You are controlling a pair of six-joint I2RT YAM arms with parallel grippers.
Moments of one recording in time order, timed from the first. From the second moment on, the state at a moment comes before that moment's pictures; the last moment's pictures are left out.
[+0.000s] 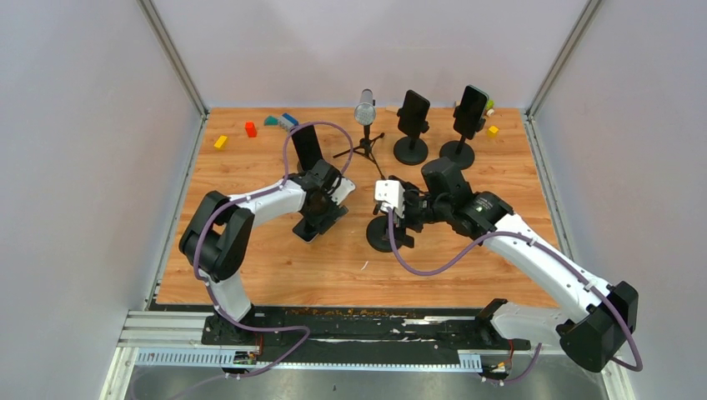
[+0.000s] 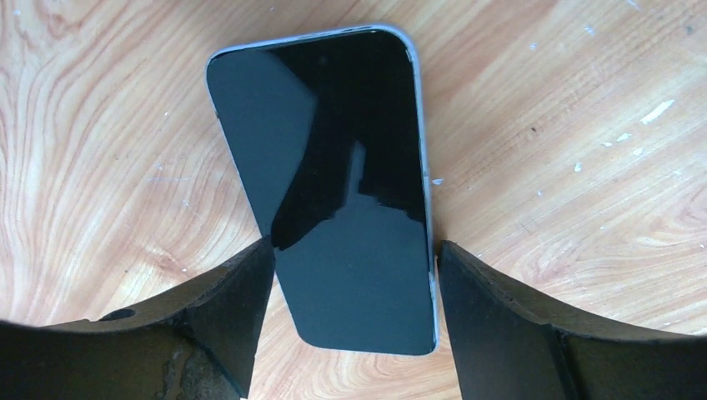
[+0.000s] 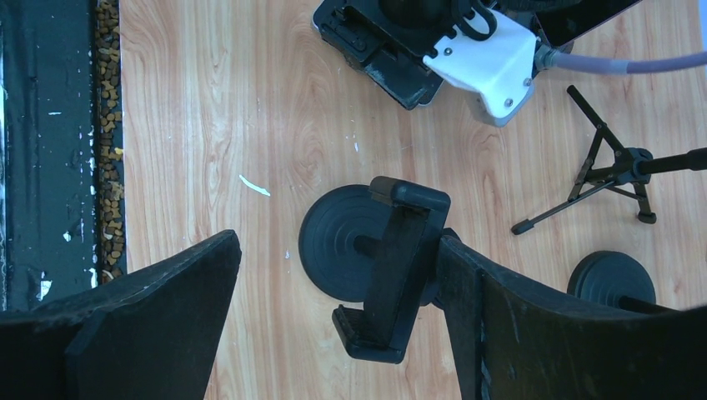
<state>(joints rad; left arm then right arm) -0.57 1.77 1.10 -0.55 -0.05 0.27 0.69 1.17 1.08 -0.60 -0.51 -0.70</state>
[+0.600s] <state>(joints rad) -0.59 1.73 1.07 -0.54 -0.08 0.32 0.68 1.14 1.04 -0.56 -0.51 -0.69</state>
